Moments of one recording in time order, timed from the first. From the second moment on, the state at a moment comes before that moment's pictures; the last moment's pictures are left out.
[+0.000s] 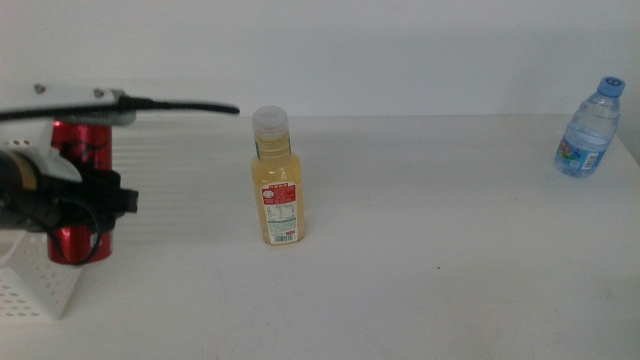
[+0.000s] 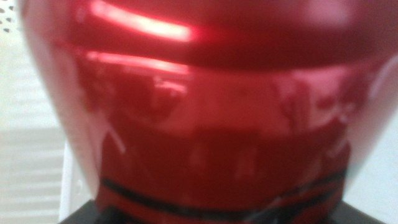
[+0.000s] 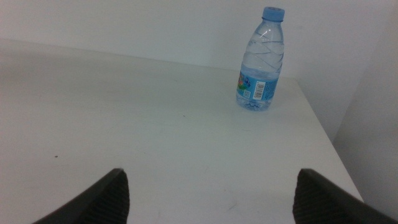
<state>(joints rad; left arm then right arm) -0.24 1.18 -0.83 0.28 0.60 -0.33 0.00 -0.01 0.03 0.03 0.22 -0.14</state>
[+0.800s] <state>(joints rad) 0.09 1.35 -1.24 -0.15 1.14 0.16 0.00 -0.01 0.03 0.03 0.22 -0.14</state>
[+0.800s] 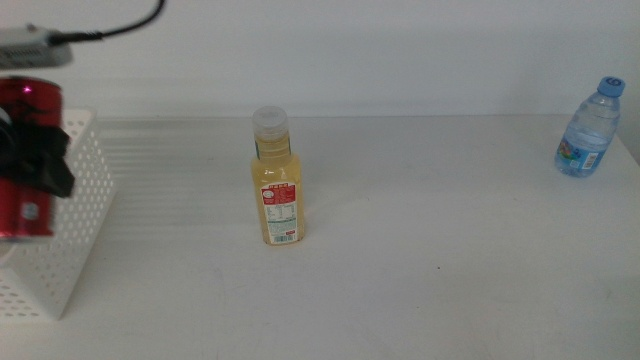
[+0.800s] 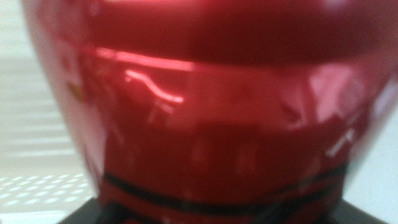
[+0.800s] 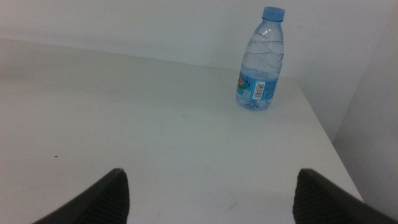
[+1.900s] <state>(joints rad) 0.36 1.87 -1.59 -0.03 1.24 0.32 0.00 -0.01 0.03 0.03 0.22 -0.14</state>
